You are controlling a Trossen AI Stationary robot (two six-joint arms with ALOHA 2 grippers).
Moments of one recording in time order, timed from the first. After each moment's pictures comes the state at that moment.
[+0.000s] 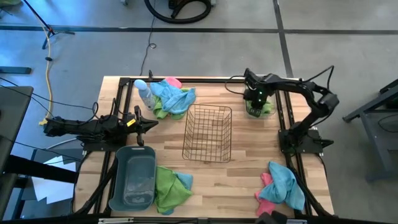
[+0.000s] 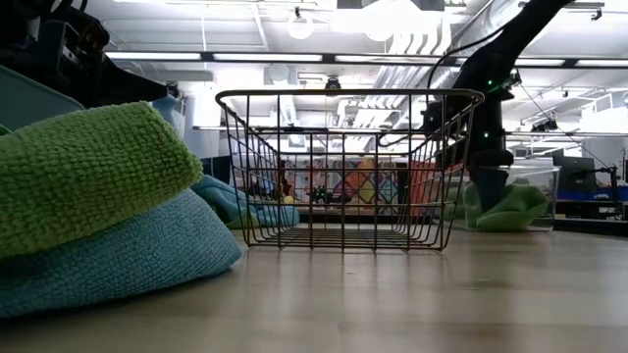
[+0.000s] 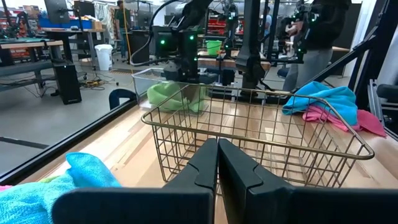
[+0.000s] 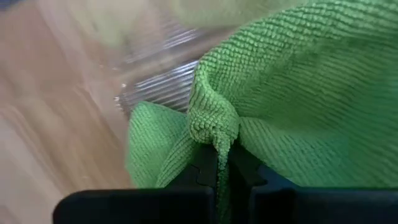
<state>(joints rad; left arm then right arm) -0.07 0.08 0.01 0.05 -0.30 -0.02 -0.83 1.61 0.91 -0.85 -0.03 -0.45</state>
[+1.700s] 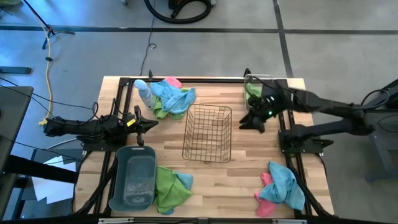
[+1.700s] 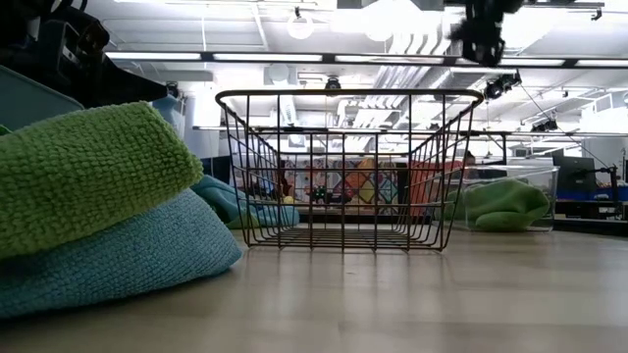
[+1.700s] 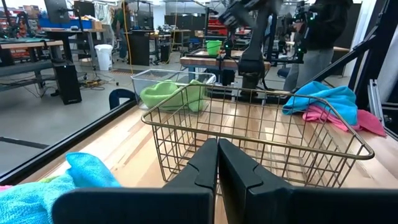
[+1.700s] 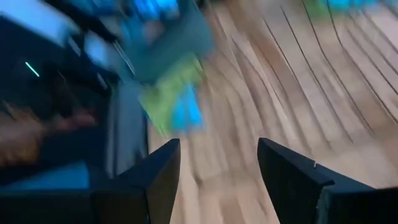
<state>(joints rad) -0.07 0.08 0.01 0.05 -0.30 -0.02 -0.20 0.95 0.95 -0.55 -0.42 0.55</state>
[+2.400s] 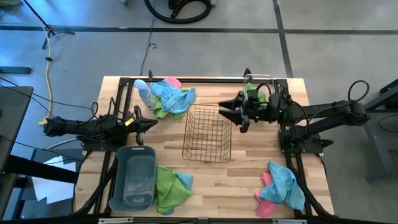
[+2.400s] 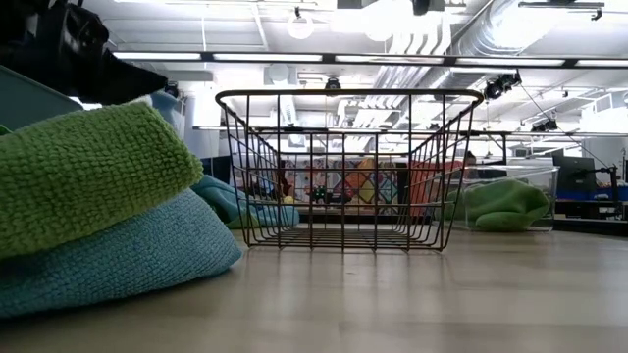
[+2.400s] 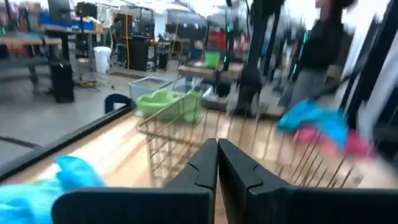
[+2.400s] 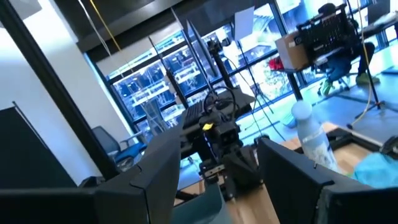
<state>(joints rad) -0.07 0.08 0.01 0.12 -0.30 -0.14 0.02 1.10 0.87 0.39 0.08 0.43</state>
